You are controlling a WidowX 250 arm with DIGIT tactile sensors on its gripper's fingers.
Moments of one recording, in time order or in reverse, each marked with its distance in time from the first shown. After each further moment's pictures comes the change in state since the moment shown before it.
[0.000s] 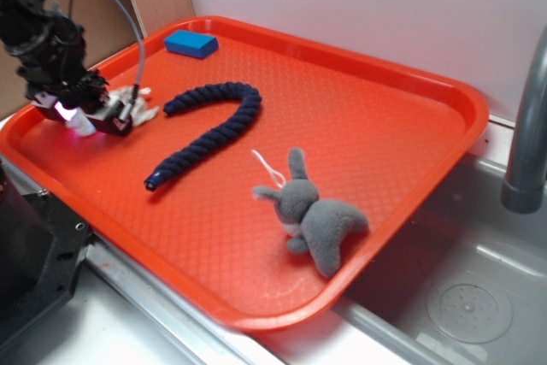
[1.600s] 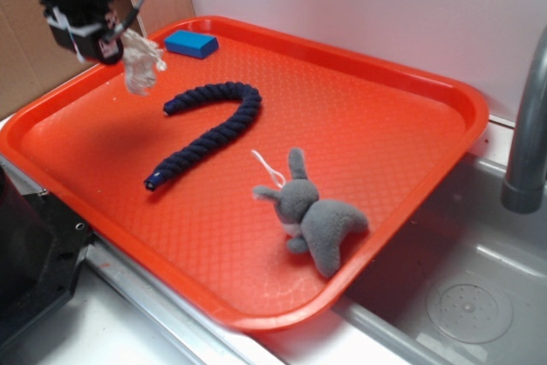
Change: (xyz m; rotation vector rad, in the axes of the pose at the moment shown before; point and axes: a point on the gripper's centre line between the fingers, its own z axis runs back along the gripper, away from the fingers) arm 0.012 -0.072 0.108 -0.020 0.265 -0.199
